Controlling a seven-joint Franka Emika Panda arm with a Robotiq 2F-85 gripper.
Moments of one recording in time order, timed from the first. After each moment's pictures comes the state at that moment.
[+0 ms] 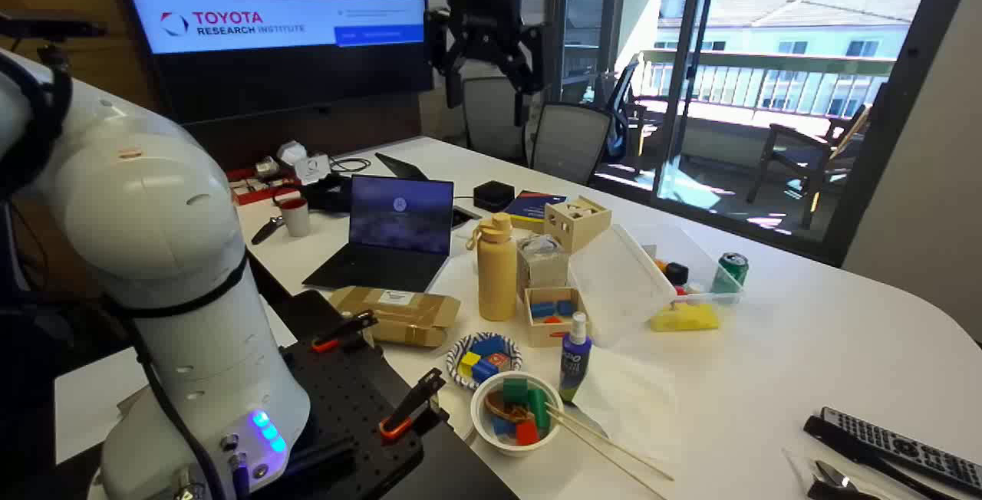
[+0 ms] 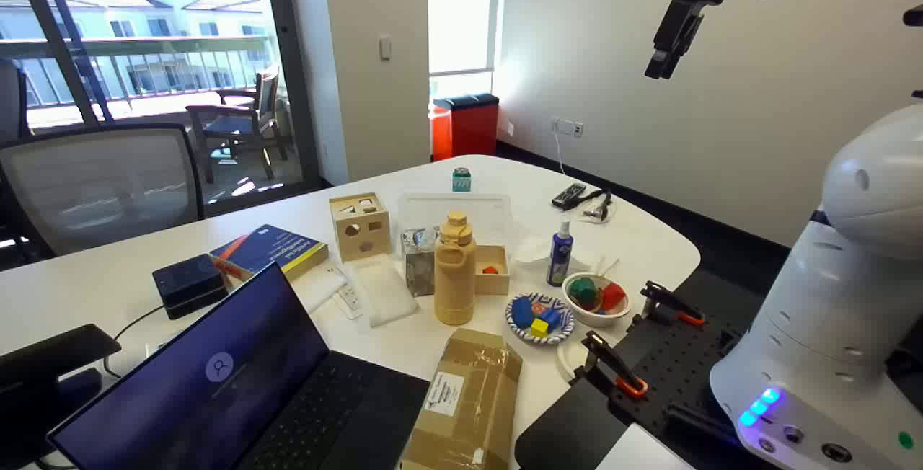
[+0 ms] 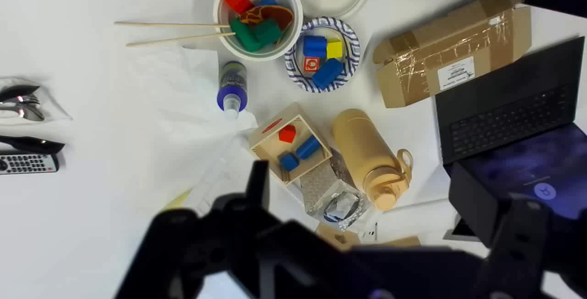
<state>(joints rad) -0.05 -0.85 -0.38 -2.55 -0.09 1.85 -0.51</state>
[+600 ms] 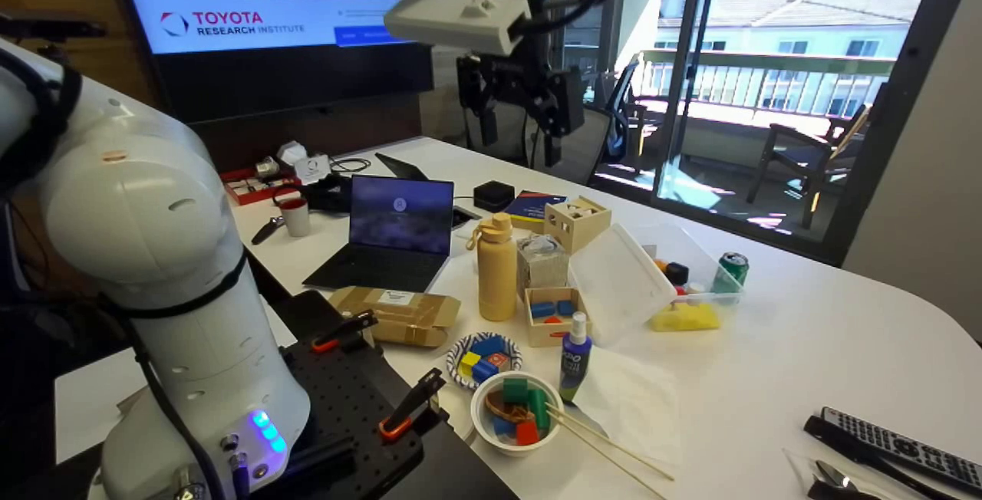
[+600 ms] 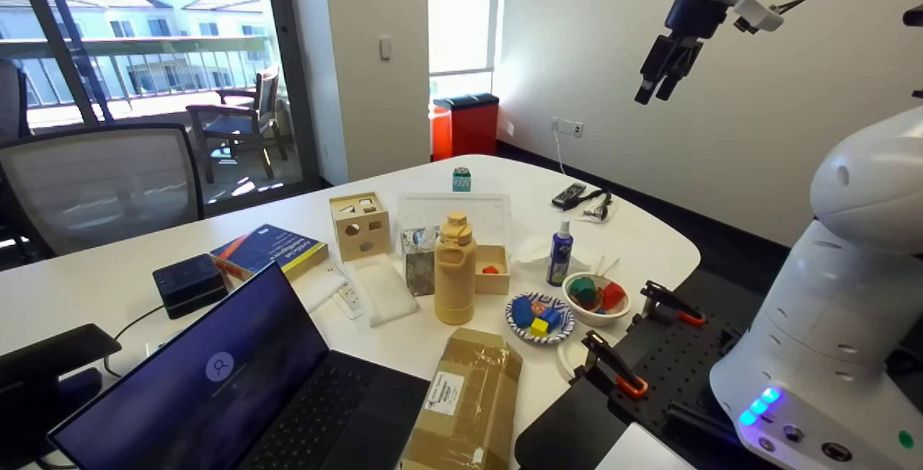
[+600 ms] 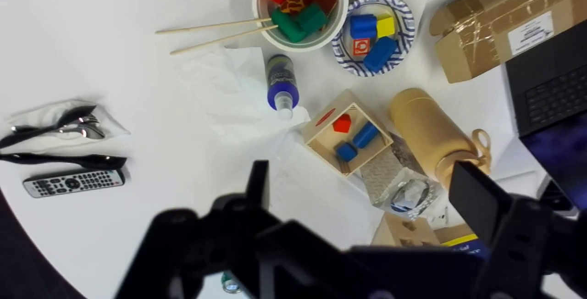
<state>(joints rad) -0.14 -0.79 -0.39 -2.66 -0.14 2.09 -0.44</state>
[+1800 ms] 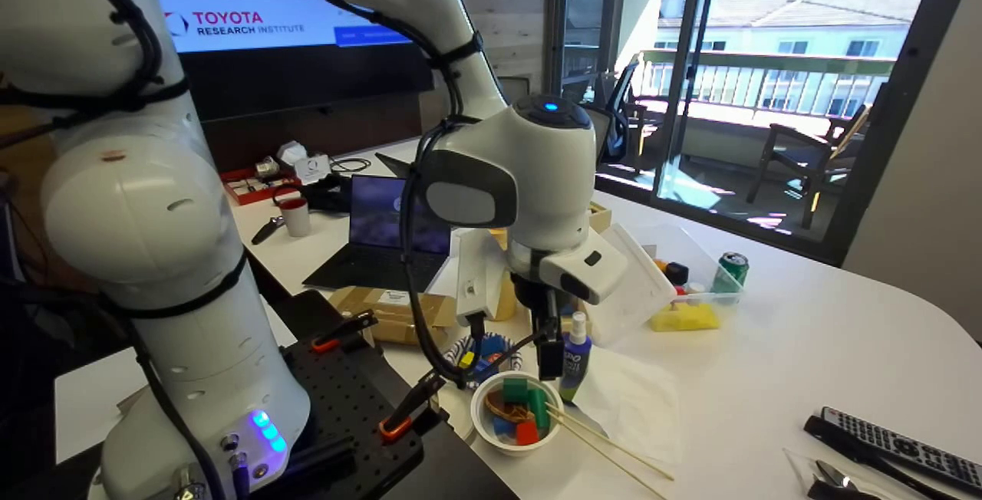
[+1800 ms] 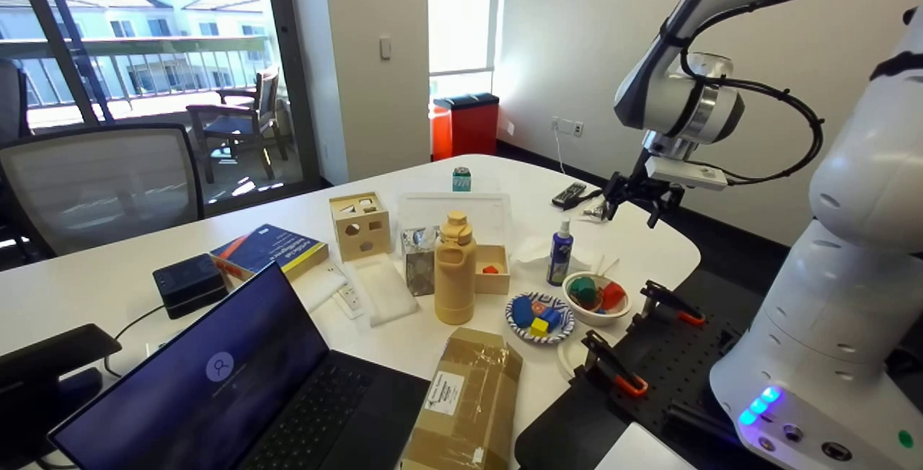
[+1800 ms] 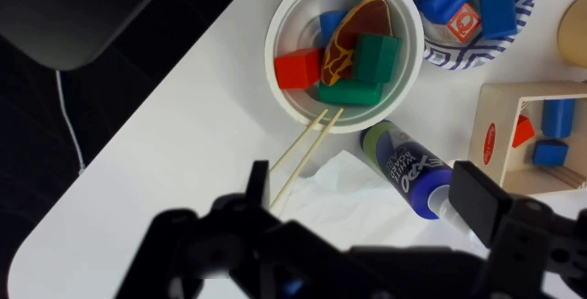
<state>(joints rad) -0.15 0.00 -0.45 -2.80 0.50 2.85 -0.31</state>
